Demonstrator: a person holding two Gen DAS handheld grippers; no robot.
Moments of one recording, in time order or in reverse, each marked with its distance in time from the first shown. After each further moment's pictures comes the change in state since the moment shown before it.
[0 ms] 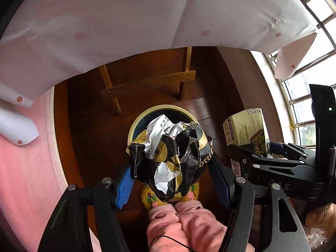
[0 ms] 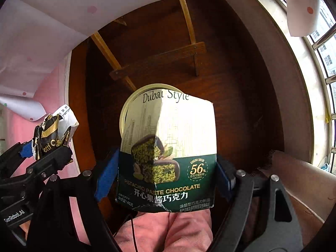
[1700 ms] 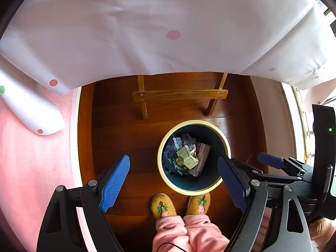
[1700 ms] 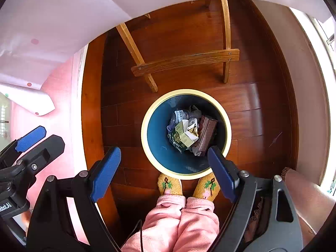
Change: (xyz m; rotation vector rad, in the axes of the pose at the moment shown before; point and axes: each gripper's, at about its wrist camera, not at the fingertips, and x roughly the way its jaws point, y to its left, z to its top) left arm -0.015 0.084 0.010 -0.171 -0.087 0.086; right arm 0.020 0.071 0.034 -0.121 0.018 0.058
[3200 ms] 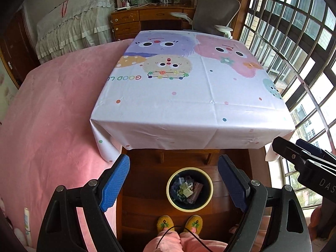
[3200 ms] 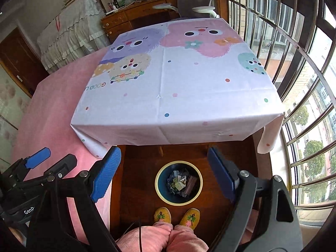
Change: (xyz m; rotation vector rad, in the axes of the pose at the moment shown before) left arm -0.354 -0.061 -0.003 -0.084 -0.351 0.137; right arm -0.393 0.080 -0.006 -0.150 -0.456 -0.032
